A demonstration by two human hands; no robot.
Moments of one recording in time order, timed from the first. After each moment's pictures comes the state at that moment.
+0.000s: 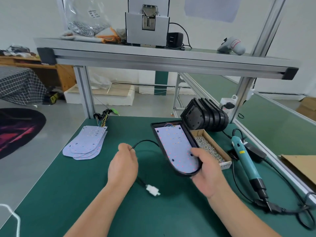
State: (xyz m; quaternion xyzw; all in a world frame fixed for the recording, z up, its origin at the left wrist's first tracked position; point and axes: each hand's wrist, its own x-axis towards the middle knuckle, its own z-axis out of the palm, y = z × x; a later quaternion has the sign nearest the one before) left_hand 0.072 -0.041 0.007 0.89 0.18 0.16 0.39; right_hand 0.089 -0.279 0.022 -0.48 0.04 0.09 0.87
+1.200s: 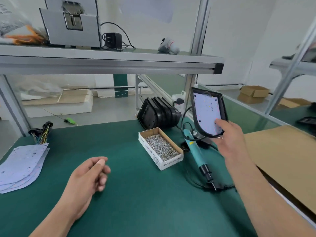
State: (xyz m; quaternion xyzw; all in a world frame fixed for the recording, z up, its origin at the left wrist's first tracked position) left_hand 0.075 -0.063 -0.007 0.66 0.03 0.02 0.75; right_hand 0.111 -0.478 0.092 -0.54 0.10 -0.22 0.80
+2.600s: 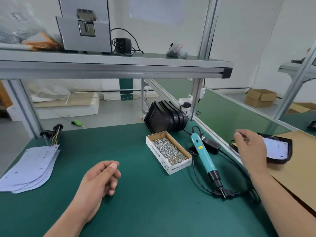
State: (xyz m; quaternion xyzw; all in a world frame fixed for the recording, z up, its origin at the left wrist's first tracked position) left_hand 0.075 -0.065 -0.009 0.66 0.01 0.00 0.75; right_hand 0.100 -0.535 0.053 -0.84 0.13 -0.39 0.34
